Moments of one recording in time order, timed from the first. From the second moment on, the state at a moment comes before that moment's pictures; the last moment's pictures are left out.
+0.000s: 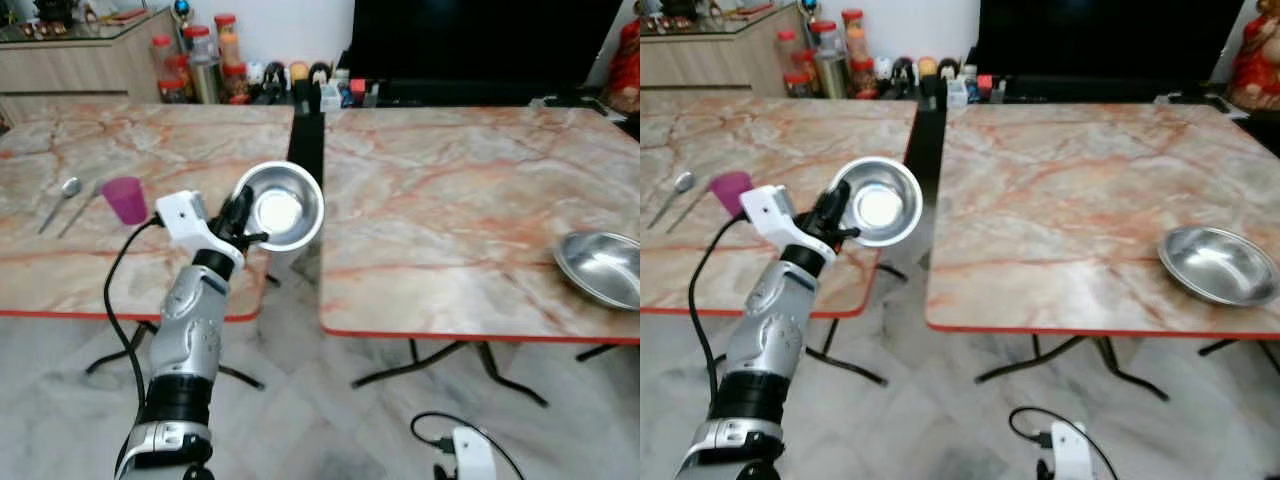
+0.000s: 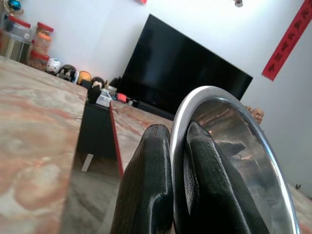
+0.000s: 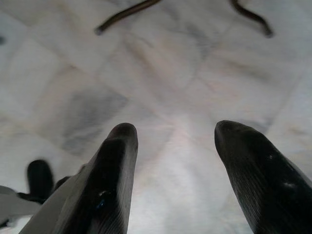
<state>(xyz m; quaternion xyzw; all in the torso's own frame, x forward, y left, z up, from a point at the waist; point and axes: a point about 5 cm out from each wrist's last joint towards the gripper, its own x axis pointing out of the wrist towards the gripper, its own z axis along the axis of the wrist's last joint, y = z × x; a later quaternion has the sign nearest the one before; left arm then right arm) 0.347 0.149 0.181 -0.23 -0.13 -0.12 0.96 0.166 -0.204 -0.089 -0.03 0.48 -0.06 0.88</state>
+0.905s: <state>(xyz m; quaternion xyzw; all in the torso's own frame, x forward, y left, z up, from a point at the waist) 0.348 0.143 0.180 -0.23 -0.13 -0.13 0.95 0.168 -0.204 -0.089 -0.04 0.48 -0.05 0.87</state>
